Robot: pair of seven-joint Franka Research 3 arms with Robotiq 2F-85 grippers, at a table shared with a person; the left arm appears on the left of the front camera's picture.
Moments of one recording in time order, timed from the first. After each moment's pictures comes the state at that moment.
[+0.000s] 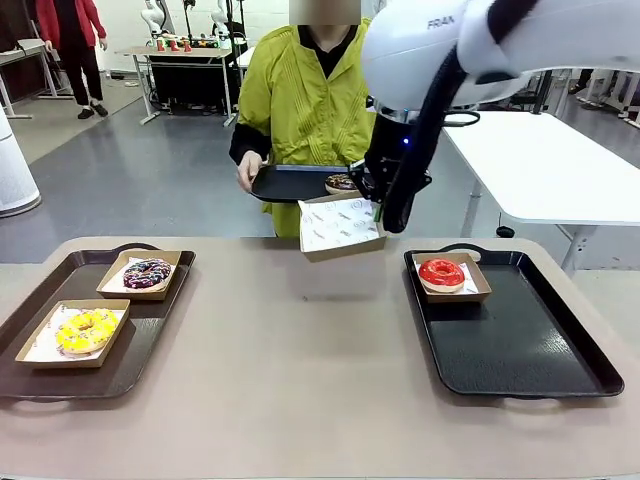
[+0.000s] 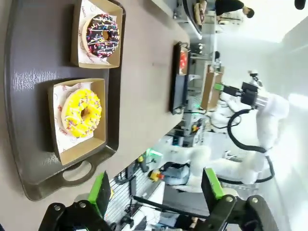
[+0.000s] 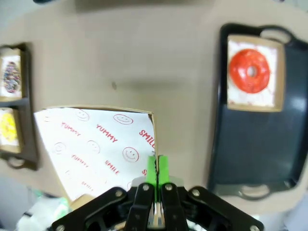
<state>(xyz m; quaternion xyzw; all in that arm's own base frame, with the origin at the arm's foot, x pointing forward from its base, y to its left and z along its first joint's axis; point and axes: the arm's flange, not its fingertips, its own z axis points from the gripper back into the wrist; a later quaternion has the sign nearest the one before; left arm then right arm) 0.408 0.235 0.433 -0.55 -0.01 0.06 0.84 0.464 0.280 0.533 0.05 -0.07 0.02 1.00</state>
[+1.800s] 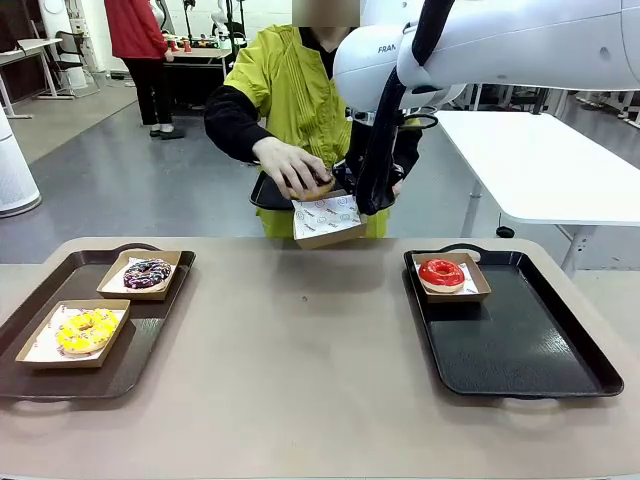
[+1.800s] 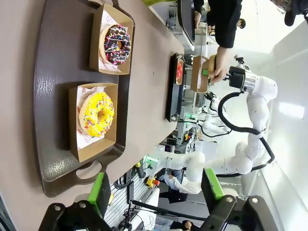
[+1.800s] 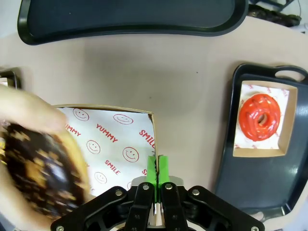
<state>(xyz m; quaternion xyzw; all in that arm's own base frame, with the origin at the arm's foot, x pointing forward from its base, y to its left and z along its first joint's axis) 0.395 0.280 0.412 -0.56 -0.03 0.08 0.82 0.560 0.301 0.498 0.04 -0.05 0.02 1.00</state>
